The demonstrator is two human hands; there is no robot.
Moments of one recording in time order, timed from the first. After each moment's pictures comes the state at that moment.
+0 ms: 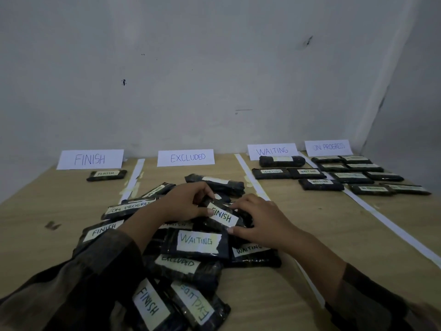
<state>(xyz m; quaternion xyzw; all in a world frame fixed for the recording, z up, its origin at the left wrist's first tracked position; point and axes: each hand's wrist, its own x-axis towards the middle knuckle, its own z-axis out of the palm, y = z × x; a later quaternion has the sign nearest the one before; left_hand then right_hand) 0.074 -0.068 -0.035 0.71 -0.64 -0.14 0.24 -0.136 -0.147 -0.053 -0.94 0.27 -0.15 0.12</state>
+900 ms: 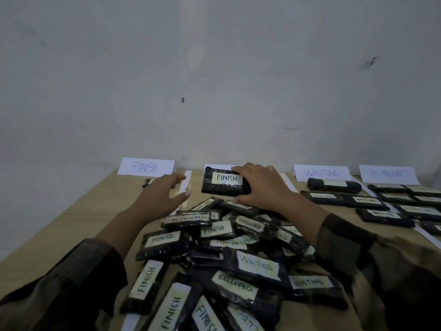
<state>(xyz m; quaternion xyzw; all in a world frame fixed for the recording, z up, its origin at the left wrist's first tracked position) 0.194 0.017 -0.017 0.81 -0.50 0.04 0.31 0.006 -0.167 0.014 -0.97 0.20 -0.15 -0.04</state>
